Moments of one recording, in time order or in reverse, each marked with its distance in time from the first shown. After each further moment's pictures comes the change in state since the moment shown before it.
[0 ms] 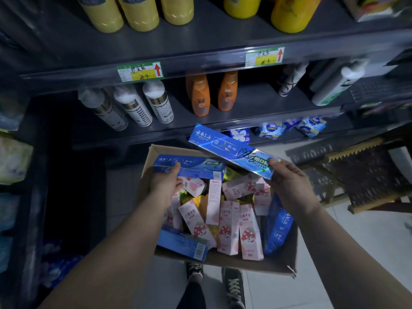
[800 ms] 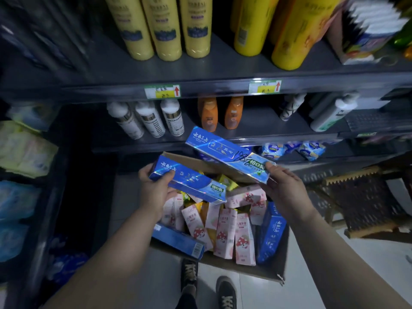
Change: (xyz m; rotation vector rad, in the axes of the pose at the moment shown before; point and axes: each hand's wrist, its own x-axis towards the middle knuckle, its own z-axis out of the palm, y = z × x) left_hand -0.071 0.017 -0.042 -0.168 0.016 0.279; right_hand -0.038 -0.038 0.025 -0.072 -0.124 -0.016
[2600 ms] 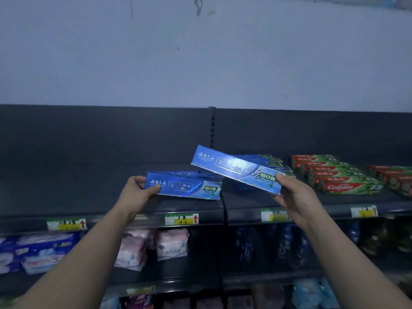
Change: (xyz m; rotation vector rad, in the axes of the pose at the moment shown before) left_hand -0.653 -0.025 -0.722 -0.276 1.385 0.488; right_hand -0.681 0.182 0.489 -0.483 -1.656 0.043
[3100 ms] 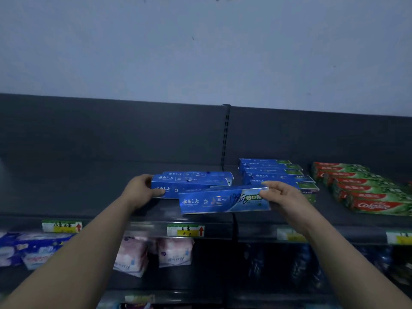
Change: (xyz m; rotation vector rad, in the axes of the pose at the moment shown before) left_hand 0.062 -0.014 -0.003 0.414 -0.061 -0.040; right_hand 0.063 0.025 0.022 -0.336 -0.207 0.105
